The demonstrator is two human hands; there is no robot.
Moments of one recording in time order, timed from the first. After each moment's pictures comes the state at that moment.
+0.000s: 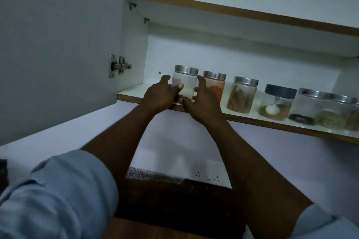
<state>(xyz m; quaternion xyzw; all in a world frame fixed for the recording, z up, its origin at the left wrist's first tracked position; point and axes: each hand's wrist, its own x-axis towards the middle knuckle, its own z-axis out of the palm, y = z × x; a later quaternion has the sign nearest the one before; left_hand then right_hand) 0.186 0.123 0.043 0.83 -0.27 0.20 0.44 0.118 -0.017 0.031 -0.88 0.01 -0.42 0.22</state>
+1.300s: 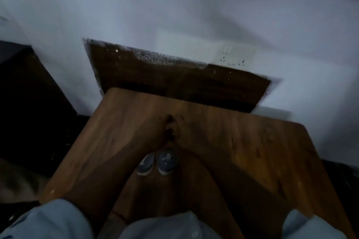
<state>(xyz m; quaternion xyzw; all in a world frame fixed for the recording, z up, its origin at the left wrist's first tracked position) 0.028 0.270 -0.359 0.91 -0.33 -0.05 0.24 -0.027 0.117 -0.353 -0.99 -0.03 0.06 0.13</state>
